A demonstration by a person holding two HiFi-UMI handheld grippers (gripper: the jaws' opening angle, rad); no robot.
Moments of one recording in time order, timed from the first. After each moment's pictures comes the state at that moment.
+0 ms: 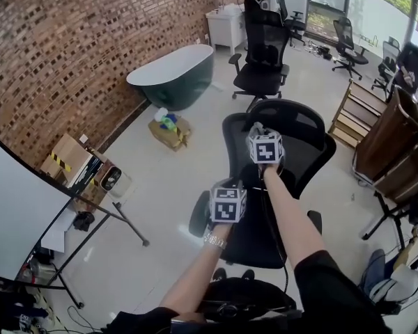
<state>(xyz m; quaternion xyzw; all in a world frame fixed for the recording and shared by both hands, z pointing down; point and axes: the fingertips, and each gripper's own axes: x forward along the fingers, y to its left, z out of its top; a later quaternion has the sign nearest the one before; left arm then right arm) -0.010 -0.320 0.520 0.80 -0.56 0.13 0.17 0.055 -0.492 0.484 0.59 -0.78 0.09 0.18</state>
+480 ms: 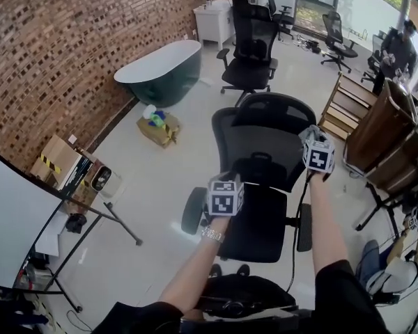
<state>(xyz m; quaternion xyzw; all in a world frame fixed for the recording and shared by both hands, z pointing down) 0.002 -0.333 0.524 0.81 -0.54 0.12 0.18 0.303 -0.451 0.469 0.73 -0.65 0.06 0.19</state>
